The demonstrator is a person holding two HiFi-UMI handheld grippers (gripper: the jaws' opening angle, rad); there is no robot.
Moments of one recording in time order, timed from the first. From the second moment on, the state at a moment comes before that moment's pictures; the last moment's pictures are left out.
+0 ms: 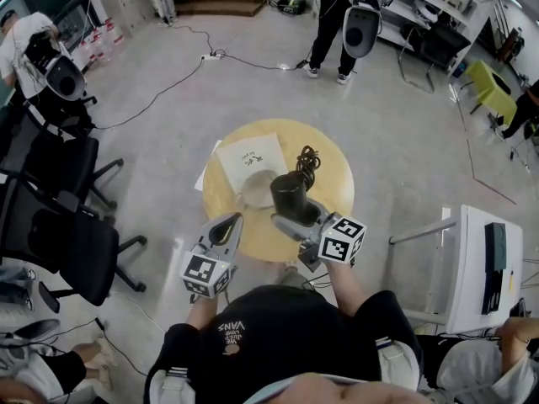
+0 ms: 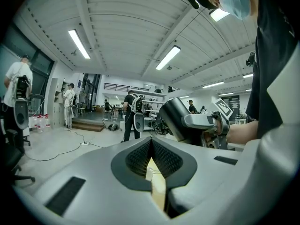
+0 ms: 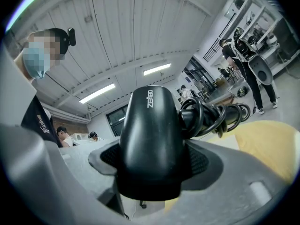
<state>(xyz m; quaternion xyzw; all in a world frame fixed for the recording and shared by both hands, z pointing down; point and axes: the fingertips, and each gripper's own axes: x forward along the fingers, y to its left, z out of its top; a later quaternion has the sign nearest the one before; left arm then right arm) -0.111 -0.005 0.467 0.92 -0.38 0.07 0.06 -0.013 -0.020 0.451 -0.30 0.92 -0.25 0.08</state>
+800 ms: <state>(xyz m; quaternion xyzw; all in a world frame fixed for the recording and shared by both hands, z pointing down) -0.100 -0.001 0.465 0.93 -0.36 0.08 0.07 -0.013 -0.017 0.453 -0.30 0.91 -0.26 0.08</state>
